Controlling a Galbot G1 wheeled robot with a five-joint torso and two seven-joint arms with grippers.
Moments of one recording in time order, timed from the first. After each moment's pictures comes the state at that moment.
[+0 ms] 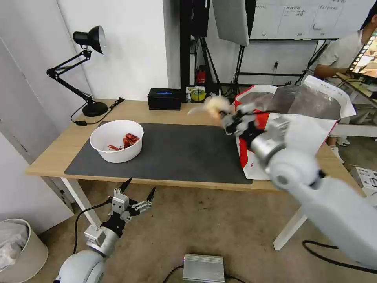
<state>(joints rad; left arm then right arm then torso) 1.55 -1.06 -0.45 -2.01 -0.33 -0.15 0.09 -0.61 0.73 0.09 2.12 0.97 -0.38 0.36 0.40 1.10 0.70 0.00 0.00</state>
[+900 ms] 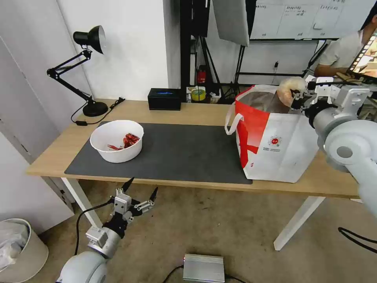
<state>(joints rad) 1.57 -1.06 -0.44 -2.04 -0.31 -0.14 0.06 -0.66 0.63 0.32 2.04 1.19 -0.56 0.63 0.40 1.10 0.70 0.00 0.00</state>
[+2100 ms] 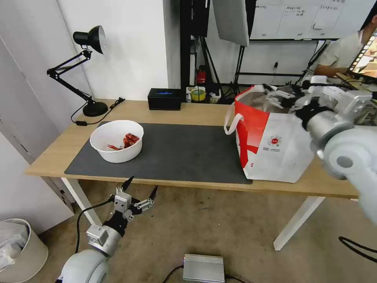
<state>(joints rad) 1.54 -1.06 -0.43 -2.03 -0.32 -0.14 0.07 -0.77 0.66 0.26 2.11 1.11 -0.26 0.29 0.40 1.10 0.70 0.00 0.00</state>
